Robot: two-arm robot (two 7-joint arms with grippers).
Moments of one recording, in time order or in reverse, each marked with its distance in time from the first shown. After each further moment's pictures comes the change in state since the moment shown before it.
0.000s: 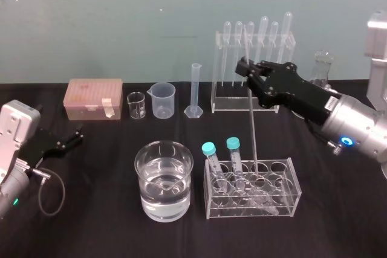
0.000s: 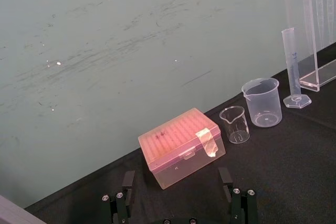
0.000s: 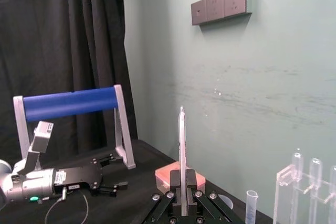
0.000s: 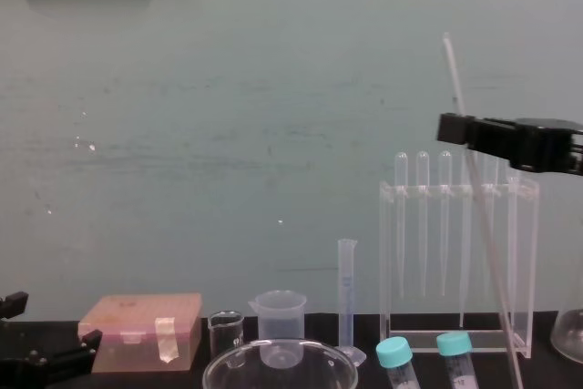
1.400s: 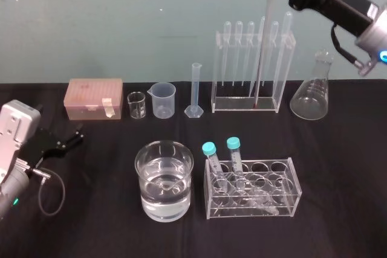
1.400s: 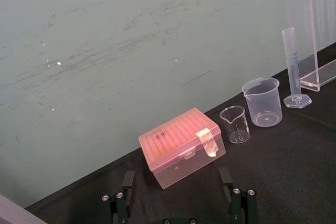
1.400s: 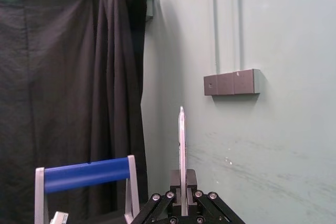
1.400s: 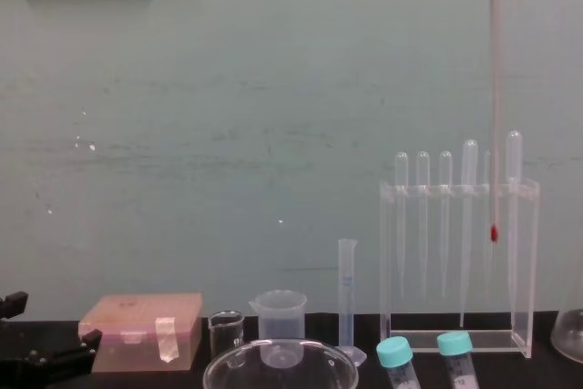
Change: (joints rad) left arm 0.000 0.000 0.000 0.000 0.000 0.000 0.000; right arm 0.185 0.016 0.077 -0.063 0.178 0.105 0.045
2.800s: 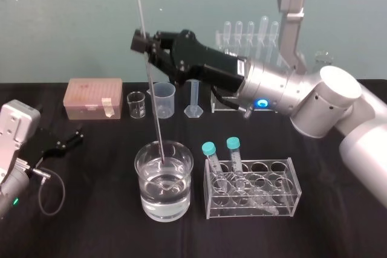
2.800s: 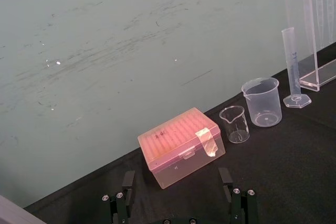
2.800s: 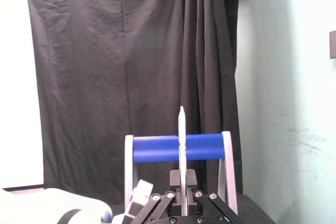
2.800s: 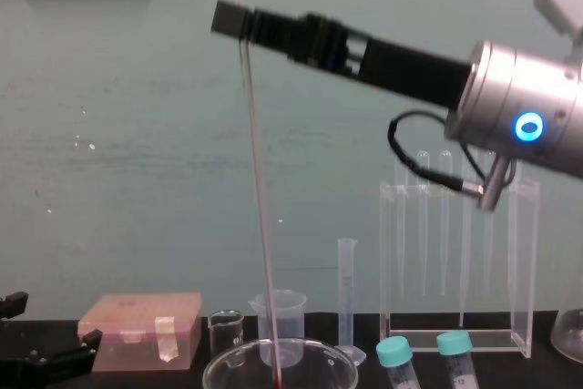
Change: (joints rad) left arm 0.000 0.000 0.000 0.000 0.000 0.000 0.000; right arm 0.184 -0.259 -0.352 0.366 -0.033 -0.155 0.297
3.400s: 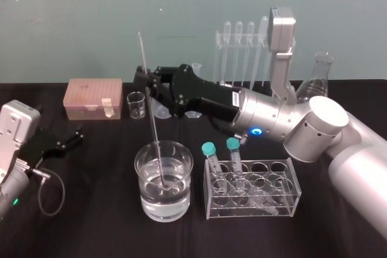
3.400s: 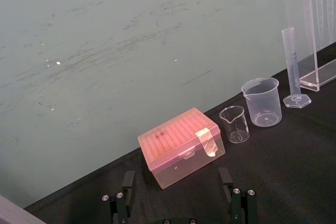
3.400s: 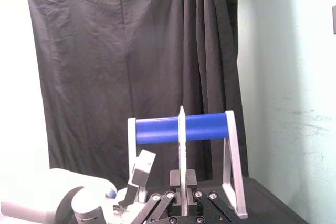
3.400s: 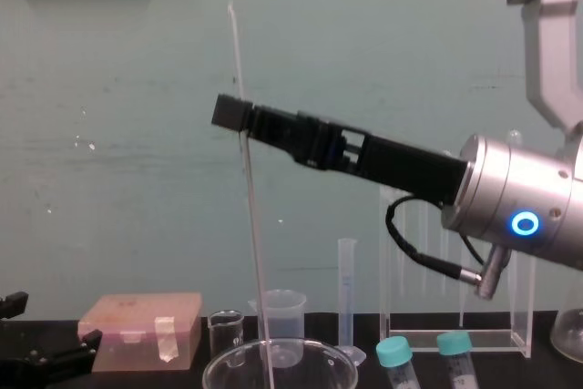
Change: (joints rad) left arm 0.000 0.000 0.000 0.000 0.000 0.000 0.000; right arm -0.047 -0.042 -0.007 0.113 -0.026 -0.069 0.074
